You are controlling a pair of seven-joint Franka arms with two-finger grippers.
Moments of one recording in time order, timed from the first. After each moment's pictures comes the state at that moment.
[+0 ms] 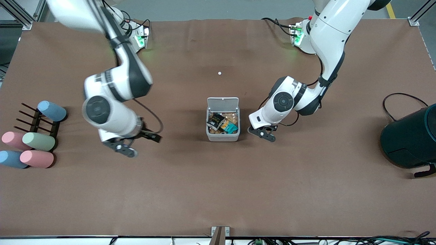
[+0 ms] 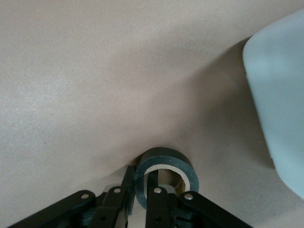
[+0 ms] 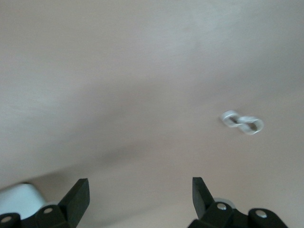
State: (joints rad) left arm -0.29 0.58 -0.27 -1.97 0.08 2.51 -0.16; right arm 0.32 0.41 -0.06 -1.66 0.09 1.94 0.57
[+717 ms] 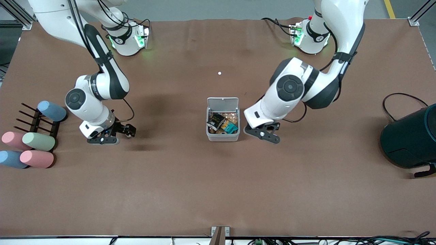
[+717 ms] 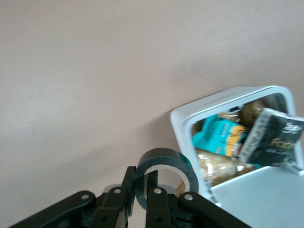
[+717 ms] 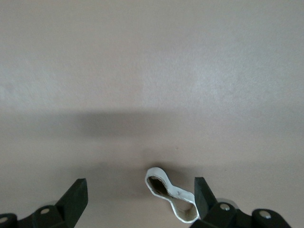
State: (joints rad) left arm -0.34 0.47 -0.29 -1.60 0.03 2.07 -0.27; right arm 0.19 0.34 -0.06 -2.24 0.09 2.64 0.02
